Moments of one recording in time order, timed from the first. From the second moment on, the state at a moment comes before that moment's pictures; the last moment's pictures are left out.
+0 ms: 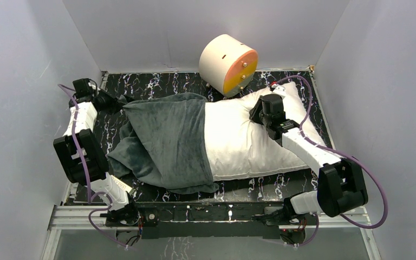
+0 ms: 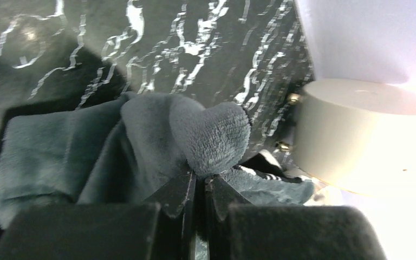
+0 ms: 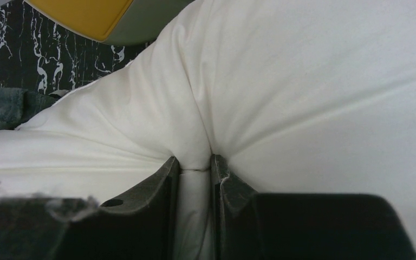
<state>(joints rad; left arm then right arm) 0.36 1.72 1.34 -0.44 0.48 -0.75 0.38 1.36 0.87 -0.07 0.21 0.55</state>
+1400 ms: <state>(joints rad) -0.30 1.50 1.41 -0.61 0.22 -0.42 0.33 1.31 0.91 -0.19 0.06 0.52</state>
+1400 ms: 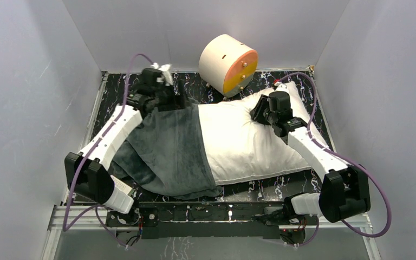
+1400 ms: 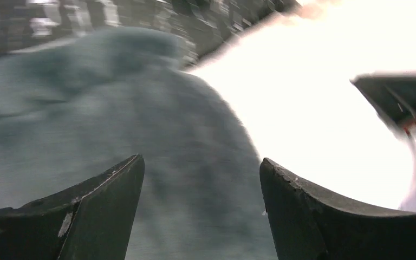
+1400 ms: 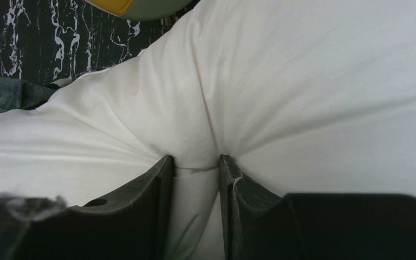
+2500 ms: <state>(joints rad) -0.46 1.30 1.27 -0.92 -0.28 -0.31 1.09 0.88 0.79 -0.37 0.00 -0.11</state>
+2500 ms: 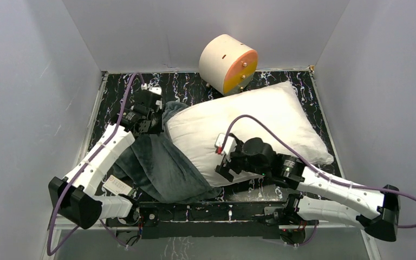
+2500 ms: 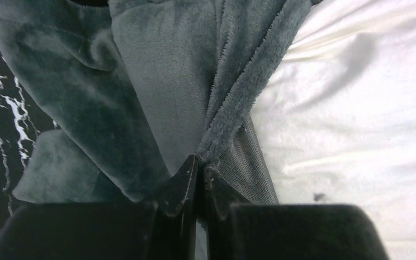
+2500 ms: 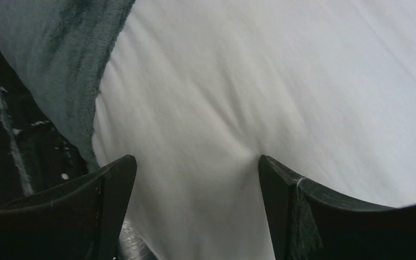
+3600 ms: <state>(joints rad) -0.81 1.04 1.07 -0.98 -0.18 -0.79 1.02 1.43 1.12 -0.28 0.32 0.50</state>
